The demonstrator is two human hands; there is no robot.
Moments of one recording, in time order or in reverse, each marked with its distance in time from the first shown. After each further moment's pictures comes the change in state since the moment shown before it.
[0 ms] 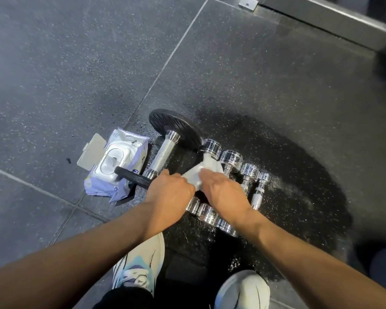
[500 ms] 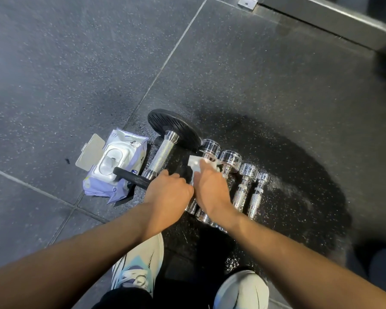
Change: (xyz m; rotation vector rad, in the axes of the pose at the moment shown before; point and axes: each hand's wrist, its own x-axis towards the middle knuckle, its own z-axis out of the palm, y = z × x) left_hand 0.000 -0.002 -0.001 -0.038 -0.013 0.007; right_hand 0.035 -0.037 0.002 0.252 0.014 0.499
